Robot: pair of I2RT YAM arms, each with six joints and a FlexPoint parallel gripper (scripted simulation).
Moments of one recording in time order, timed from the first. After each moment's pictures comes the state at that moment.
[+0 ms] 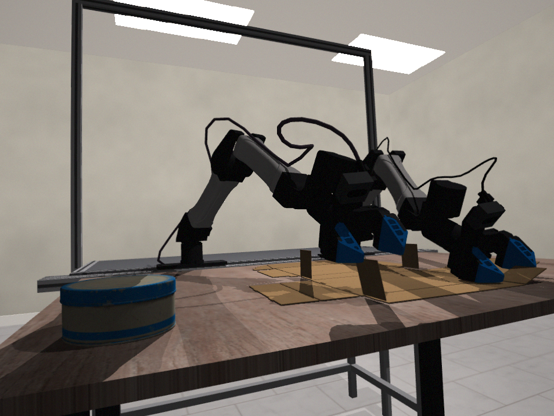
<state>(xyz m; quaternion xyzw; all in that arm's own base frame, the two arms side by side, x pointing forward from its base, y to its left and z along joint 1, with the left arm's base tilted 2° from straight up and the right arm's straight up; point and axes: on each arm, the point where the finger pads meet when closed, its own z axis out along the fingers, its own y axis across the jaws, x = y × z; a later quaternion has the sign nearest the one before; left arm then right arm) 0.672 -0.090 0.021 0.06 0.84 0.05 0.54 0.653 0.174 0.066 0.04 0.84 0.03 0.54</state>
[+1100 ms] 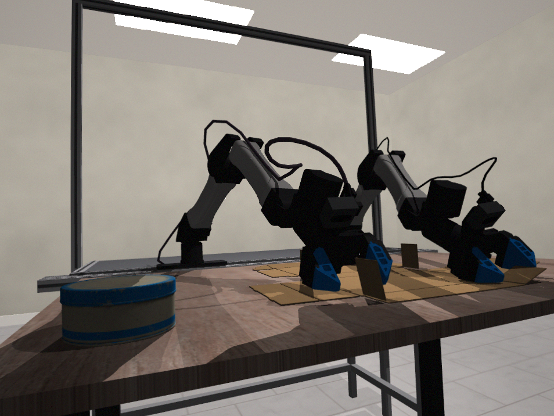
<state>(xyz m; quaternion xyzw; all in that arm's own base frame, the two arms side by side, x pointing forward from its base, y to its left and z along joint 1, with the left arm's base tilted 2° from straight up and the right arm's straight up) 0.672 -0.090 0.021 0.06 0.84 0.05 0.54 0.650 0.139 0.028 0.03 0.85 0.00 0.53</state>
